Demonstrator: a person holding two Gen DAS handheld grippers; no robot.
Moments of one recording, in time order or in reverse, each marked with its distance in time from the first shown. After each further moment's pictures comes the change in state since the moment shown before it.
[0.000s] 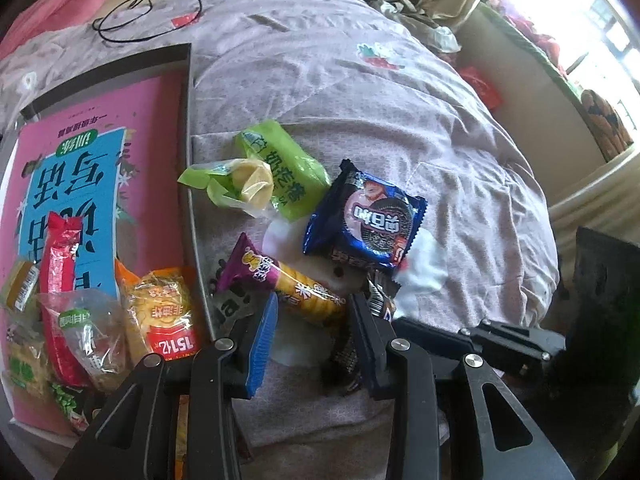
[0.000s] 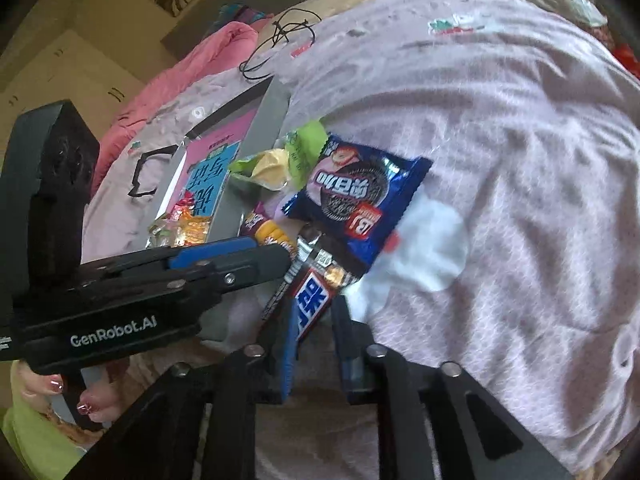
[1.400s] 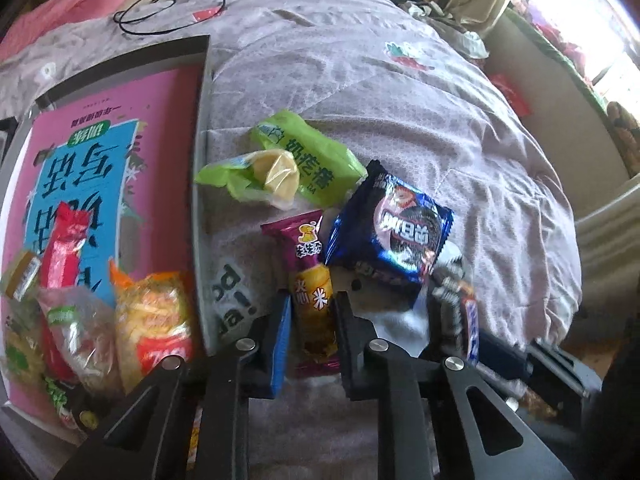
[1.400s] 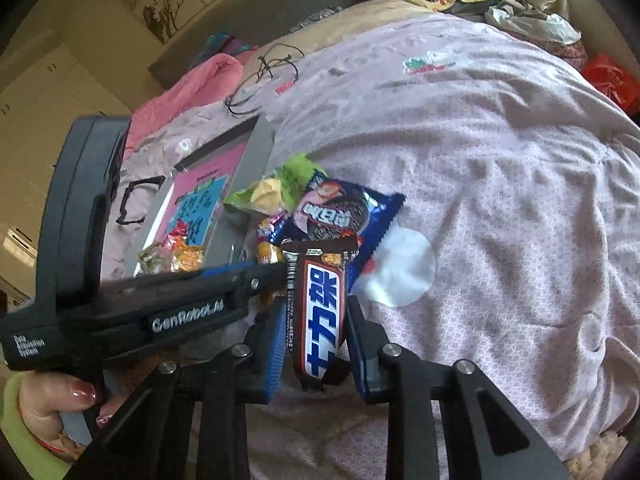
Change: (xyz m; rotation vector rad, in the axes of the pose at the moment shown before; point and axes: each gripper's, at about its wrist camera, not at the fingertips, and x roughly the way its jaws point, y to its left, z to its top) left arm 0.012 -0.002 0.002 -0.049 -0.013 0.087; right arm -0.023 0.006 -0.008 0.013 -0.158 -0.093
